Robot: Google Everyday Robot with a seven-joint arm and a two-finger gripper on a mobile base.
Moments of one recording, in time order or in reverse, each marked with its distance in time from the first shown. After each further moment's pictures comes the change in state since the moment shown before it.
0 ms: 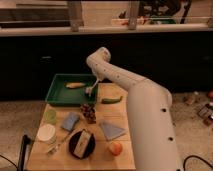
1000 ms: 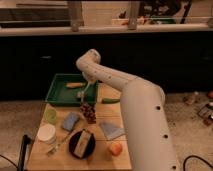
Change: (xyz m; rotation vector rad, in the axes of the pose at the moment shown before) arm -0.052 -0.017 -0.003 -0.010 -0.050 -0.161
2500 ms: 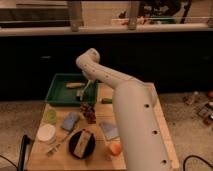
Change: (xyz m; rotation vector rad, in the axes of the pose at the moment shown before) arm -0.002 -0.012 0.020 -0.012 -0.021 0.016
